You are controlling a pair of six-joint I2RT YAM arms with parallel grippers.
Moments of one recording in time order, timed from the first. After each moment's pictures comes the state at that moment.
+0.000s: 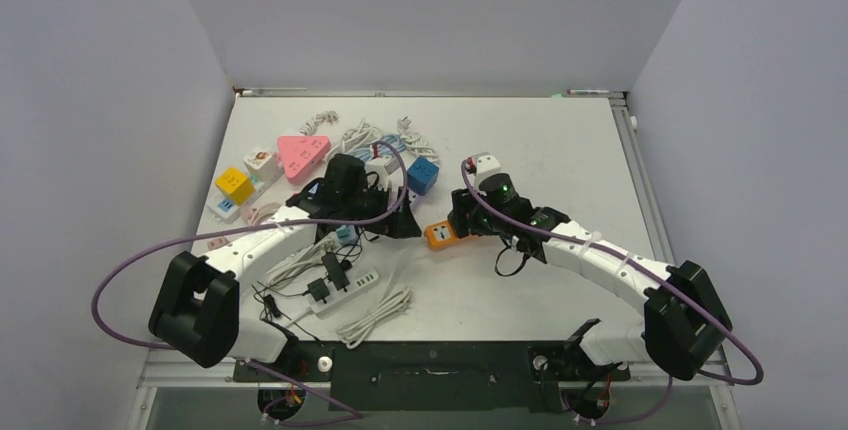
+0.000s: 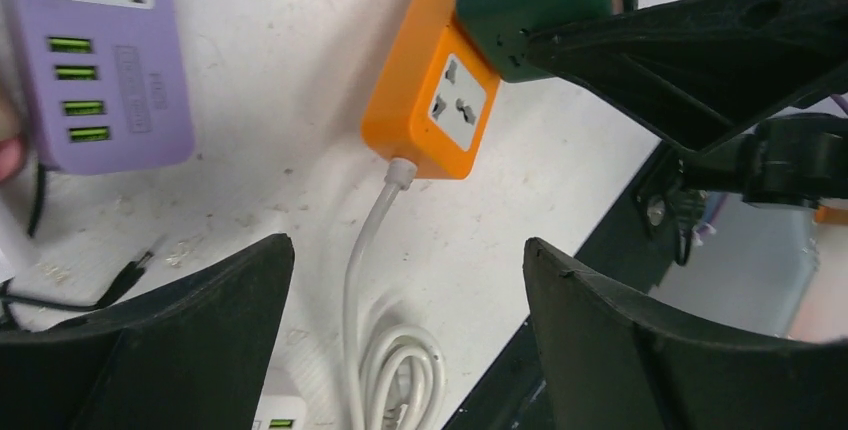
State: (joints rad) left arm -0.53 1.38 0.88 -0.27 0.49 -0.35; right arm 0.69 1.33 0.83 -0.23 0.10 0.28
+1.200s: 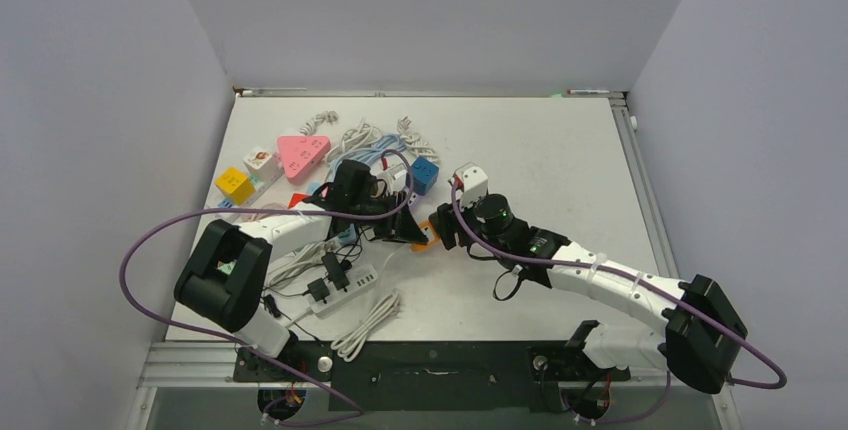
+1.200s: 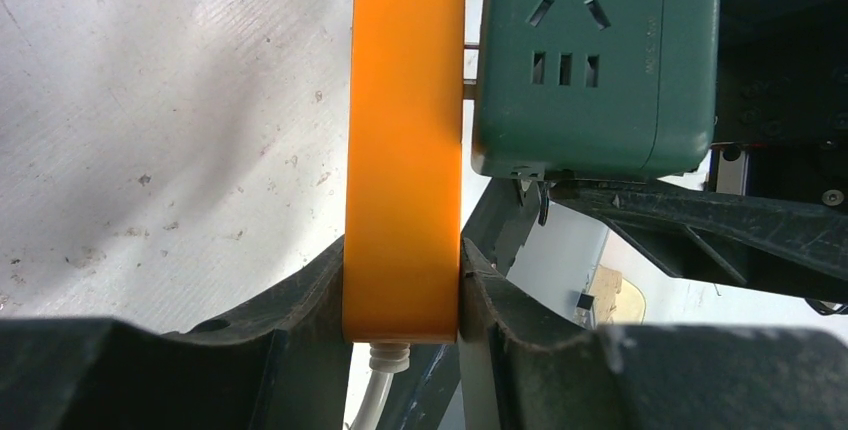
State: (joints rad) left arm -0.49 1.57 0.82 -0.02 0.82 -0.60; right arm 0.85 1.20 0.73 -0.01 0.16 0.19
